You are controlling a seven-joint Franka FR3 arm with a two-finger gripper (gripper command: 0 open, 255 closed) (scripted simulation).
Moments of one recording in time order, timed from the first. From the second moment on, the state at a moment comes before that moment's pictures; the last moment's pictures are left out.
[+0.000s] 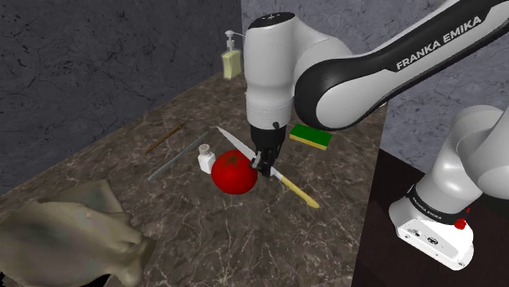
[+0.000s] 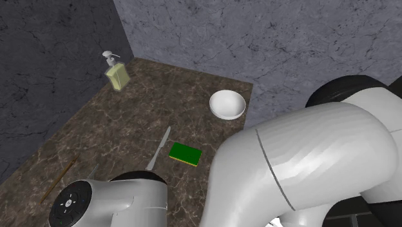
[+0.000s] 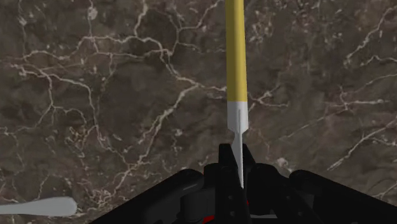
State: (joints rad) arm 0.49 -0.12 0.38 -2.29 0.07 2.16 0.46
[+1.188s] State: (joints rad) arm 0.50 -0.16 0.40 -2.34 0.06 2.17 0.52
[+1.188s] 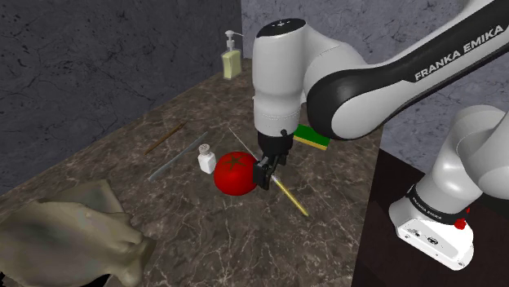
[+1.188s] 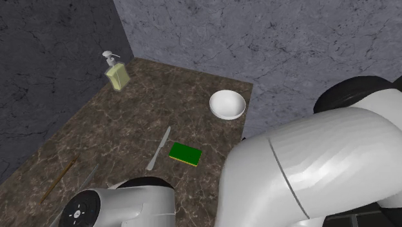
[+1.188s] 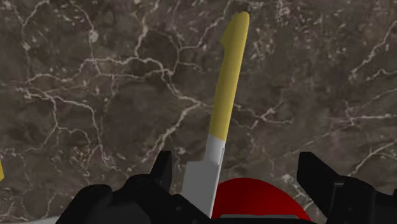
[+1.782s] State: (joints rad) arm 0.51 -0.16 0.41 -2.37 0.06 2.18 0.55
